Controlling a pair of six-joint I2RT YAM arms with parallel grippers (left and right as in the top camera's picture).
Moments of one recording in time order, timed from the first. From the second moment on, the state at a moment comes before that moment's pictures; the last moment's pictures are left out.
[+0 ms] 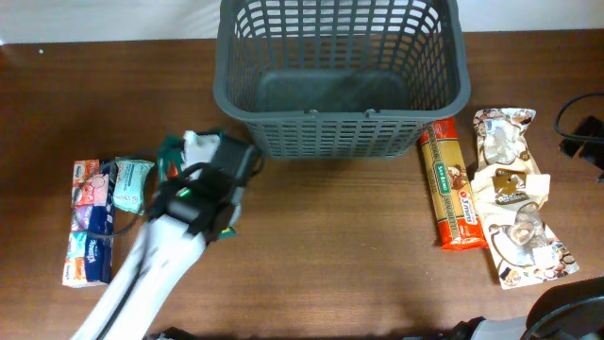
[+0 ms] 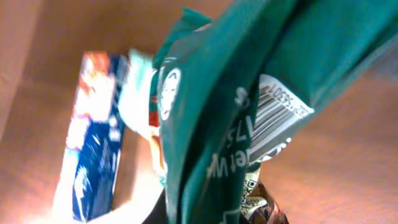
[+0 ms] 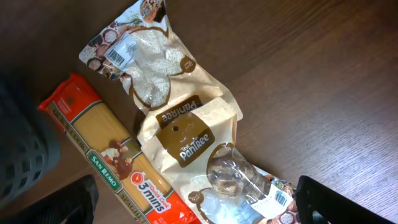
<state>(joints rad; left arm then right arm) -0.44 1.28 1.16 -1.06 -0.64 -0.45 -0.66 1.63 1.66 -1.22 -0.15 0.02</state>
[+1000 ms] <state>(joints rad) -0.44 1.22 1.26 0.34 -0.71 0.37 -0.66 1.63 1.66 -1.23 -0.16 0.02</state>
